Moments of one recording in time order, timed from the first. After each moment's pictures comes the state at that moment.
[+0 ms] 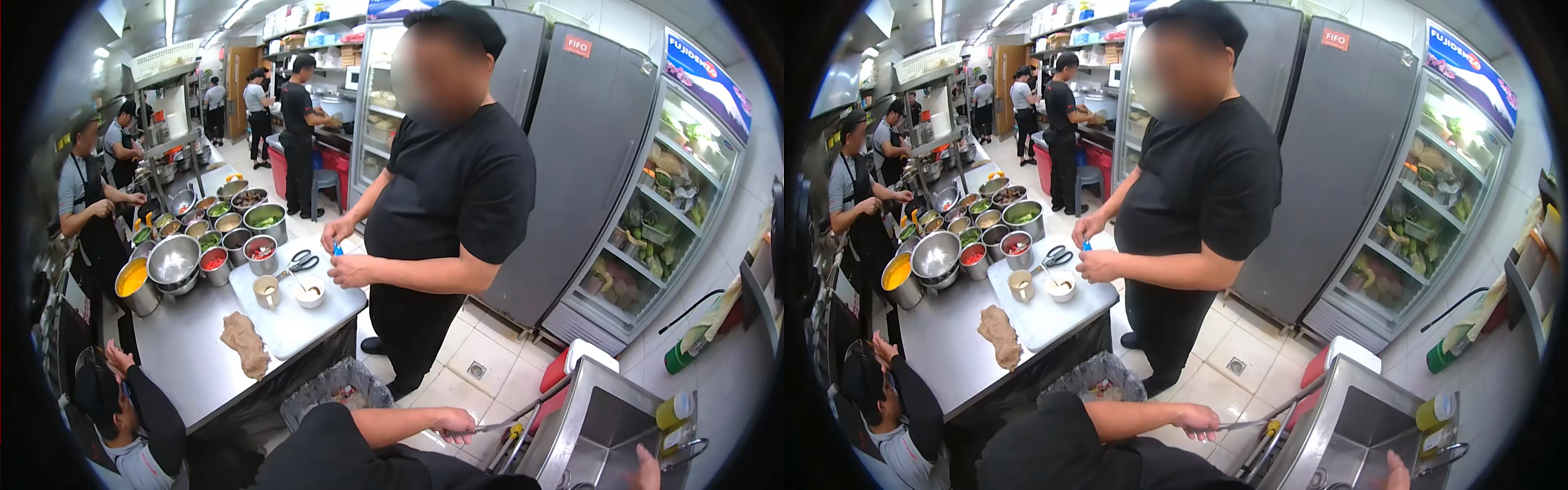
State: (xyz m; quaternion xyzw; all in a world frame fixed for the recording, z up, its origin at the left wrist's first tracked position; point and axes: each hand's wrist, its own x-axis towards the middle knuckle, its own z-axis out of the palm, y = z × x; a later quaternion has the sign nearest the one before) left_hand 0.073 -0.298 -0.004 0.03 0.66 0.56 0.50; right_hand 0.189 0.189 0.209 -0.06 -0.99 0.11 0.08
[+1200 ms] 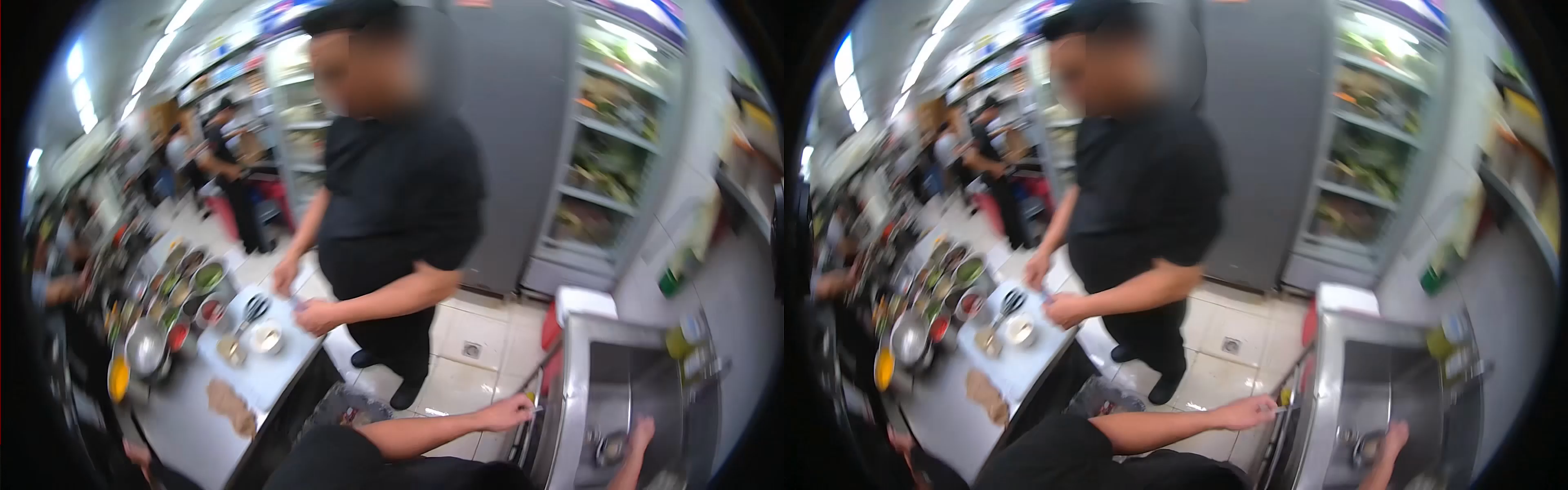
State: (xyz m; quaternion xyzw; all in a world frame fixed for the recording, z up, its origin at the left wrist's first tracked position) left_hand 0.042 -0.193 0.036 0.30 0.73 0.57 0.23; right_hand 0.142 0.266 -0.012 -0.30 -0.67 0.58 0.37
